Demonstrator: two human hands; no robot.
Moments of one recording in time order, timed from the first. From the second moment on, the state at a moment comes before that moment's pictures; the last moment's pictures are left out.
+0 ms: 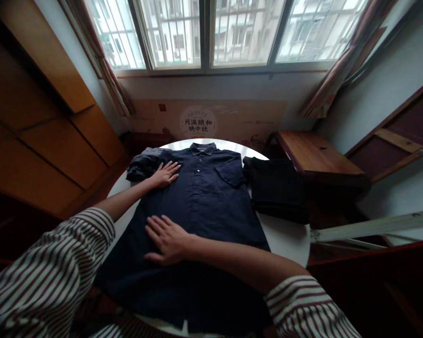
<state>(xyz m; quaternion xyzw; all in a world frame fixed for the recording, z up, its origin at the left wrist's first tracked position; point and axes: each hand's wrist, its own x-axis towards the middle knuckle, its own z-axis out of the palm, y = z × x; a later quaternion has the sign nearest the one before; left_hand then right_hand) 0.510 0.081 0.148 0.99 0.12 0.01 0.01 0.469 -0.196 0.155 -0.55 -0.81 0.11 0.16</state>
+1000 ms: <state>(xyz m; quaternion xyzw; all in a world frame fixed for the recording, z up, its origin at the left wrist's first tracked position) 0.514 0.084 0.150 0.99 0.14 -0.01 0.04 0.495 -0.372 0.172 -0.64 -0.73 0.19 0.14</state>
